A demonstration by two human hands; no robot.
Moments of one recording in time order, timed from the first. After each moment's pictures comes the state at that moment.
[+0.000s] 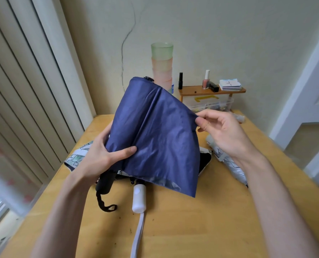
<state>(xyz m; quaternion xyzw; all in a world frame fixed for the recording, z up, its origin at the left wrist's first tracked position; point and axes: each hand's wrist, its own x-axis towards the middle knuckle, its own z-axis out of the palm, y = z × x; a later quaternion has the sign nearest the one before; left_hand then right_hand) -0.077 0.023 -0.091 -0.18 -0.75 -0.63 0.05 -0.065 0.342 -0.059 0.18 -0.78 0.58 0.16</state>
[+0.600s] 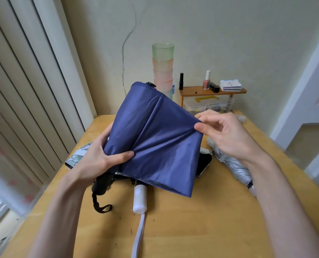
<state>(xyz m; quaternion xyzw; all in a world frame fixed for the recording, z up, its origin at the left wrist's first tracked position) -0.083 0.009 -0.097 -0.21 -0.77 -0.61 0.03 -0.069 0.352 -0.060 0.20 -0.80 0.55 0.15</state>
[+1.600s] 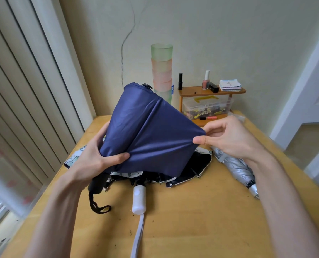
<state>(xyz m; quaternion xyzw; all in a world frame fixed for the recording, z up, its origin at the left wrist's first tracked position) -0.082 0.009 -0.097 -0.19 -0.77 -0.61 0.05 -0.058 0.362 -0.056 0.12 -0.84 0.52 0.06</state>
